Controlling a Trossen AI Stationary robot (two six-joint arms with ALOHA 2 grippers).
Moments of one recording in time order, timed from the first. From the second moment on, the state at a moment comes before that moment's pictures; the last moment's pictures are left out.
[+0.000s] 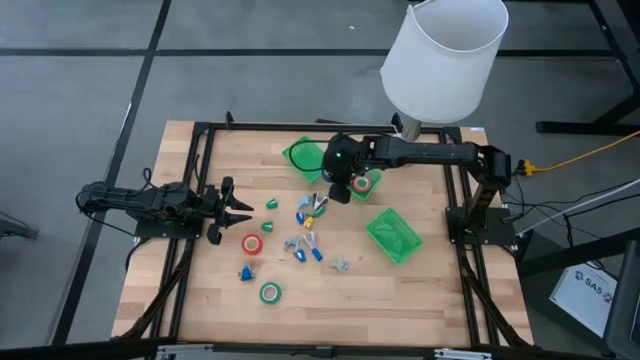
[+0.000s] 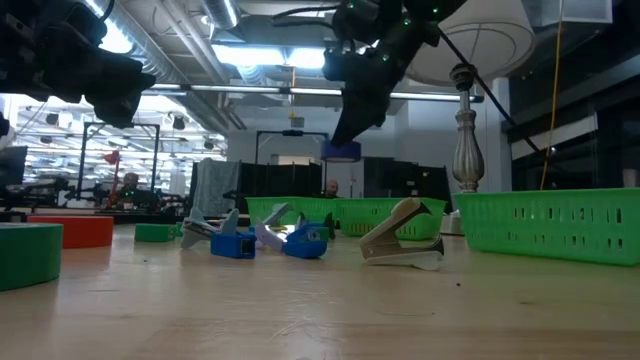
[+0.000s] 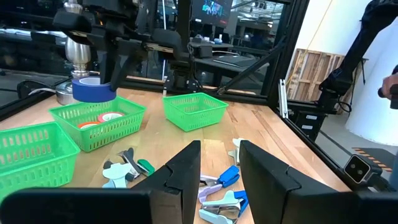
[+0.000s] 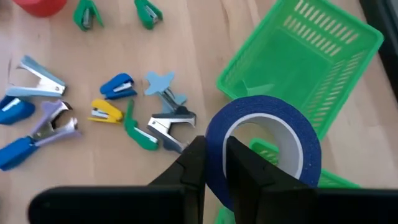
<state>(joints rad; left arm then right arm) -0.09 0.02 0.02 -0.02 -0.03 -0.17 -0.22 1.80 1.44 -0.63 -0.03 -0.06</state>
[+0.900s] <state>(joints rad) -0.09 0.02 0.02 -0.02 -0.03 -0.17 -0.30 1.80 1.24 -0.52 0.02 -0.03</state>
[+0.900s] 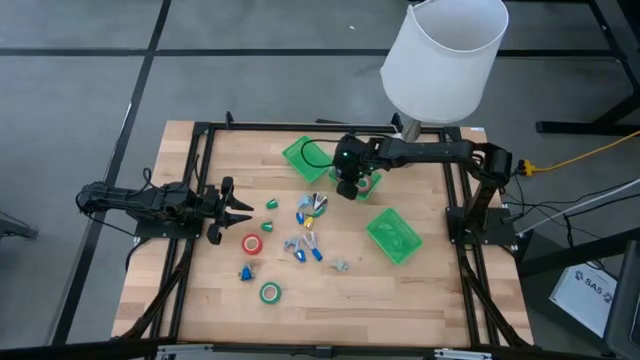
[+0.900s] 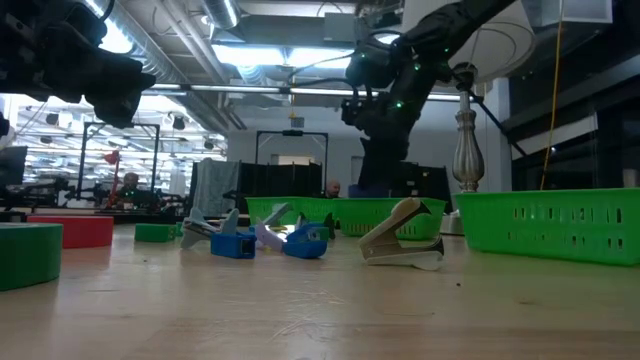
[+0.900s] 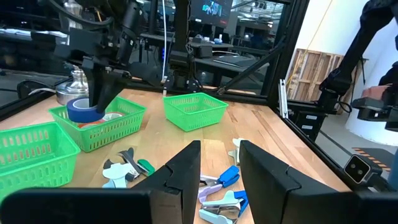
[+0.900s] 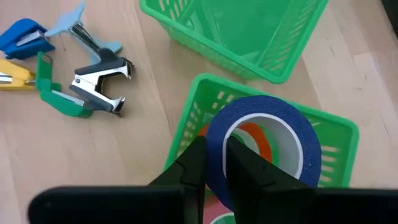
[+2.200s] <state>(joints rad) -0.09 0.02 0.02 -0.02 -0.03 -0.17 -0.30 1.80 1.17 -0.42 0.00 0.05</state>
